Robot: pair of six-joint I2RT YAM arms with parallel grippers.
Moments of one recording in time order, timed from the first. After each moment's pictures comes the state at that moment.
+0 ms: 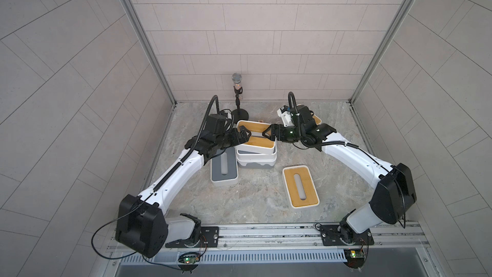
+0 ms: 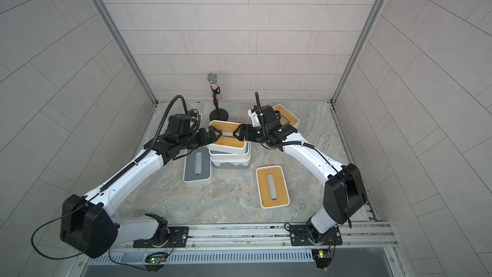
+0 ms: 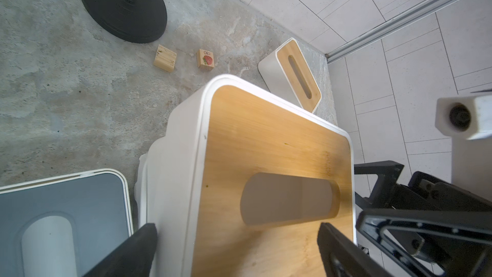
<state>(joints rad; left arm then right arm) -0.38 1.29 1.04 -0.41 0.31 -0.65 0.52 1.55 1.32 -0.46 -0.36 0.59</state>
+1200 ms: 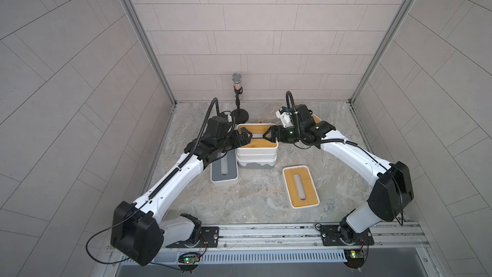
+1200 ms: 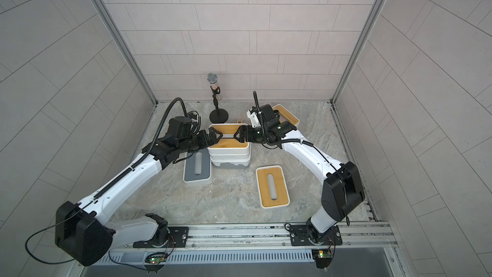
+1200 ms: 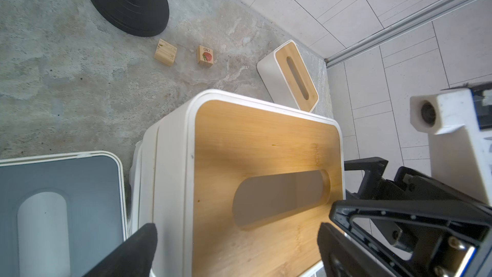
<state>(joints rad) -0.43 1.24 1.03 -0.44 0.23 -0.71 0.52 1.57 1.36 -0.56 -0.37 0.52</state>
